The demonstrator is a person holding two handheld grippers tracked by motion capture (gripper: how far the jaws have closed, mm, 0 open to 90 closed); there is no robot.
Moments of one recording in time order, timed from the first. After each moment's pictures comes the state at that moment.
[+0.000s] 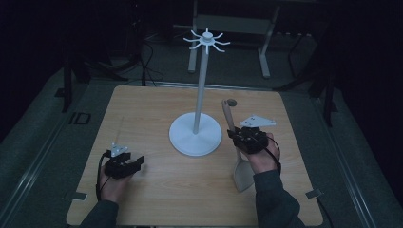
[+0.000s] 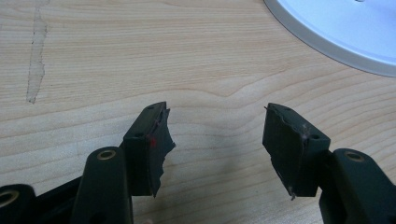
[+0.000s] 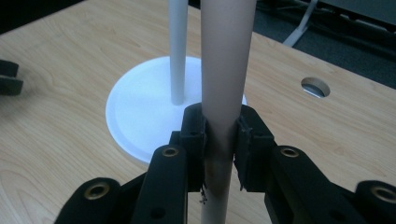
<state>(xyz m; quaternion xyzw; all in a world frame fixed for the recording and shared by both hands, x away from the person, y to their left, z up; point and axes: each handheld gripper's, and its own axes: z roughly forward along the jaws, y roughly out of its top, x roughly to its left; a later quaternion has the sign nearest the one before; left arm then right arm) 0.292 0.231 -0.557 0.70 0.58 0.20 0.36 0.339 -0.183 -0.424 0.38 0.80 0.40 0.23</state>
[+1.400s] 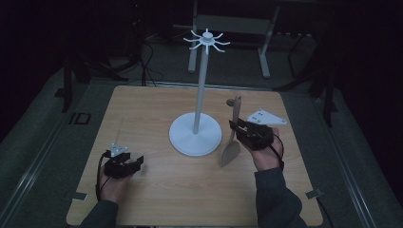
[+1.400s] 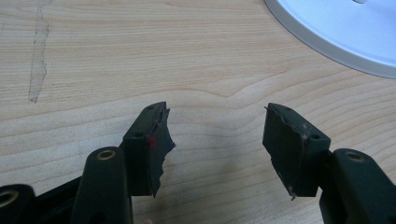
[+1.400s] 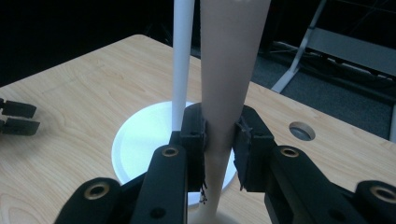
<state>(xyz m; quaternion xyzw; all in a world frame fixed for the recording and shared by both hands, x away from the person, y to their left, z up) 0.292 0.232 -0.557 0.70 0.58 0.20 0.36 0.332 -0.187 -0.395 0.36 0.77 0.46 0.26</state>
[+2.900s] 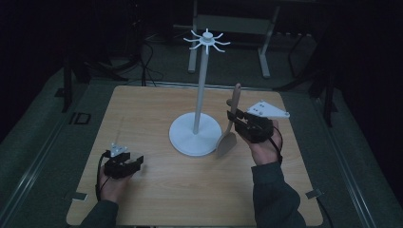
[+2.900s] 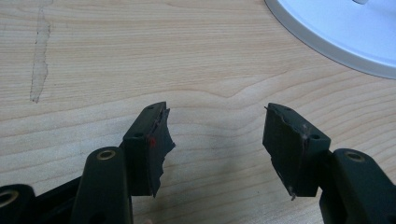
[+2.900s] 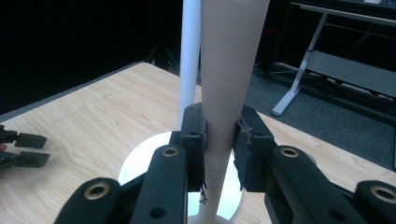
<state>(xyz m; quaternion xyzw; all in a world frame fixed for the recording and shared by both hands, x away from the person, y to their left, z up) 0.292 0.232 -0.557 0.70 0.58 0.21 0.36 0.335 -0.179 -0.370 0.34 0.75 0.50 0.27</state>
